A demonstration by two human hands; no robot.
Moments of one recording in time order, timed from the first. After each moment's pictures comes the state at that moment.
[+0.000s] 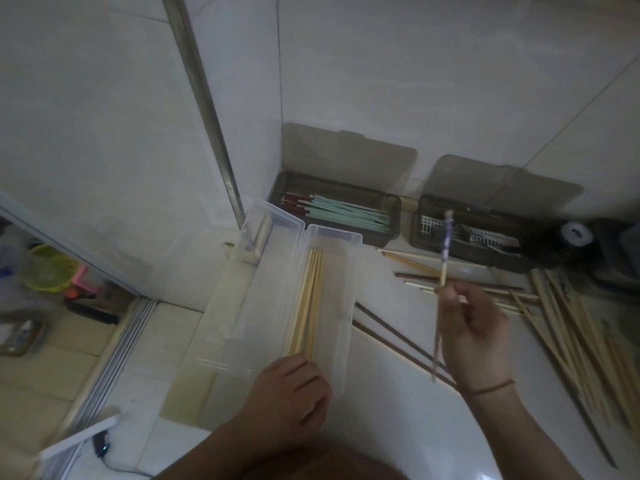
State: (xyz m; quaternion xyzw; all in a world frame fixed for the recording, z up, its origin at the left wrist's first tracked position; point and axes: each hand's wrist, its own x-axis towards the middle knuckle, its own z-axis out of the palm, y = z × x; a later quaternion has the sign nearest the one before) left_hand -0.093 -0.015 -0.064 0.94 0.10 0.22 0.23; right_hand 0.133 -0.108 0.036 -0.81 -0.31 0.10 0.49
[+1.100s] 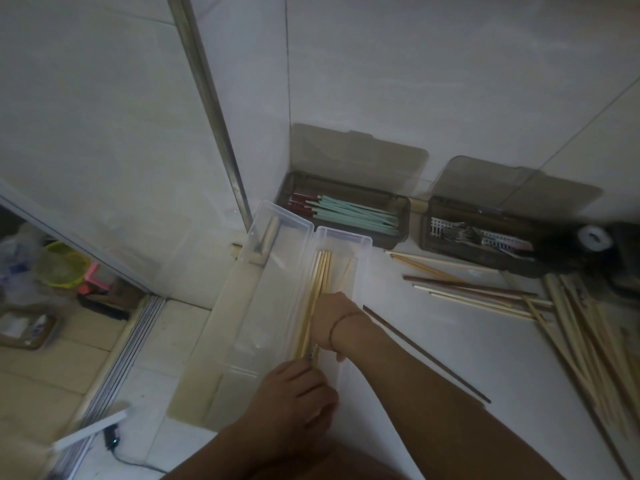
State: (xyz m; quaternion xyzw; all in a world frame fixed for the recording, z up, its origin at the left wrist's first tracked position) left_hand -0.094 -0.015 -0.069 0.94 0.10 0.25 0.22; right_hand 0.067 0.020 -0.013 -0.78 -0.48 0.39 -0.06
